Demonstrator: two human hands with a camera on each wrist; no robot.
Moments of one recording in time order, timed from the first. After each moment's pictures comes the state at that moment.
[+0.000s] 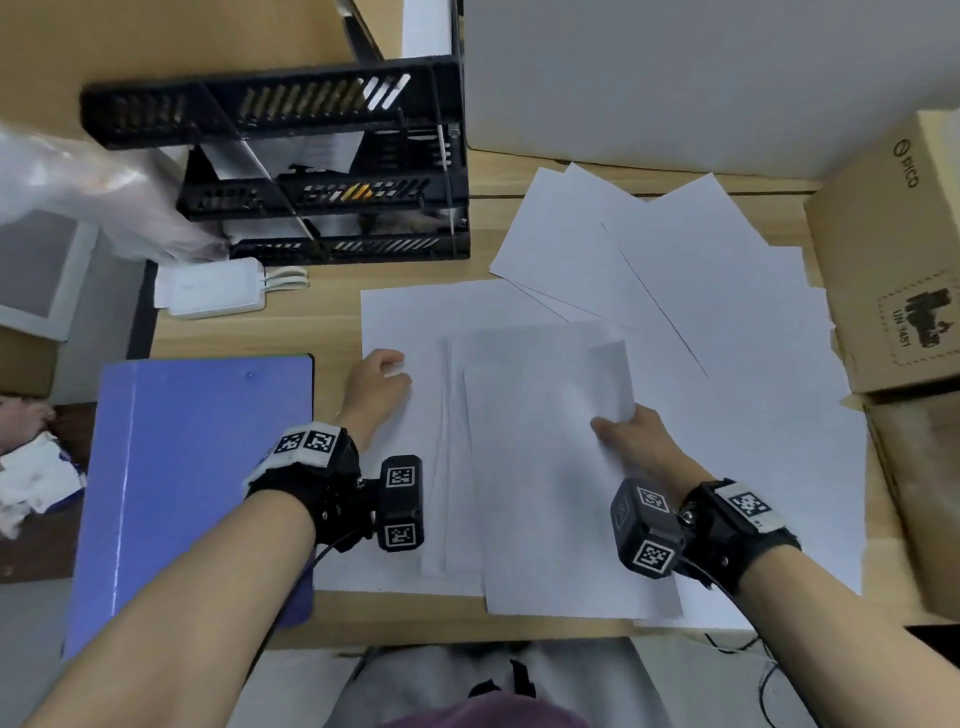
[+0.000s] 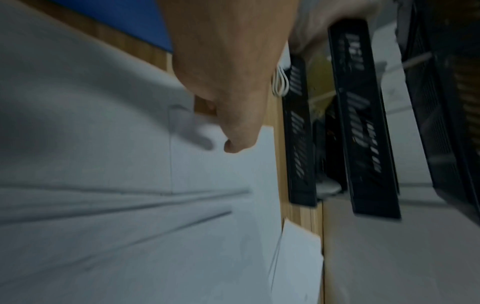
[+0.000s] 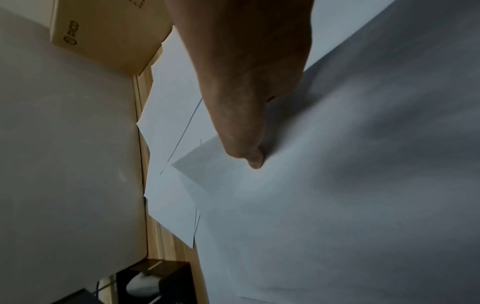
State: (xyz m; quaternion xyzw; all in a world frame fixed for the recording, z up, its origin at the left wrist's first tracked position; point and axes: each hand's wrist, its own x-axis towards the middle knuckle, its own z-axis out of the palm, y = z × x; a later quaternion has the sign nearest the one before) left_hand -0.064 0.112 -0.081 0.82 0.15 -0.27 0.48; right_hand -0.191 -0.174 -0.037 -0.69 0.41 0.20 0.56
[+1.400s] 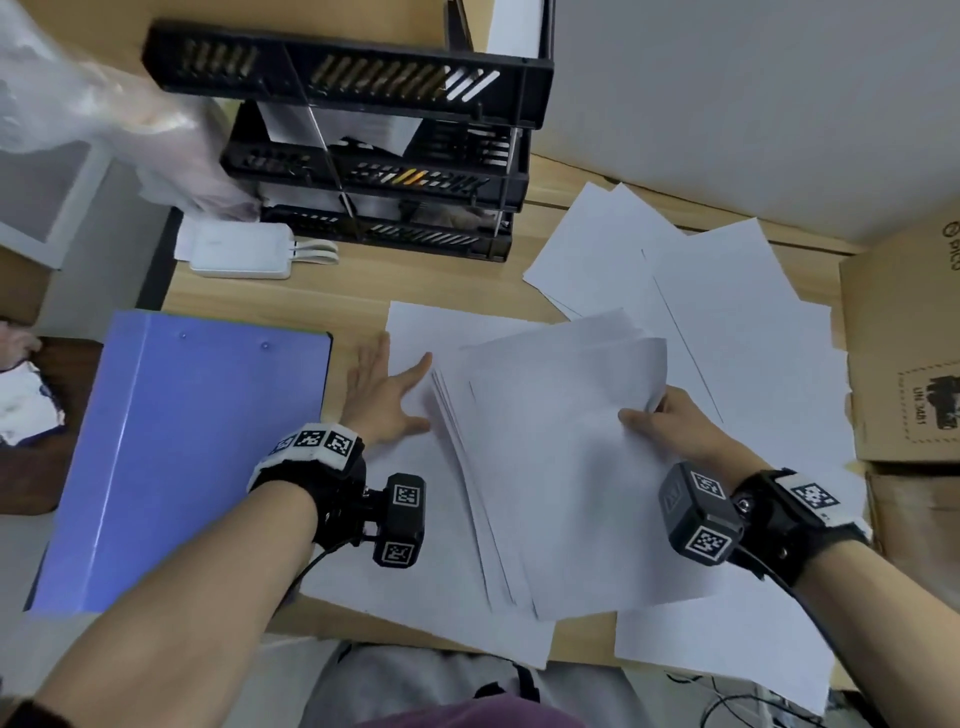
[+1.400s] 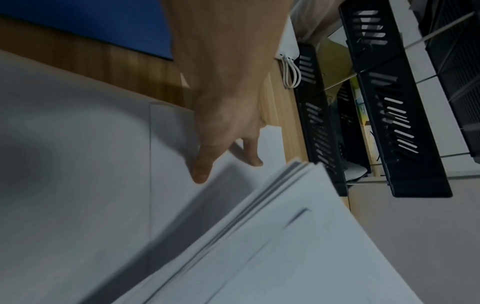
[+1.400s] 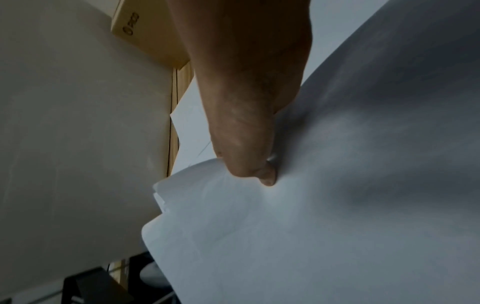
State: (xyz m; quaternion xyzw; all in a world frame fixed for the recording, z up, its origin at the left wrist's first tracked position) left_hand -0.073 0.139 -0.114 0.92 -0.09 -0.32 0.20; right_hand -0.145 -0.208 -0.008 -0.76 0.26 0.27 0.53
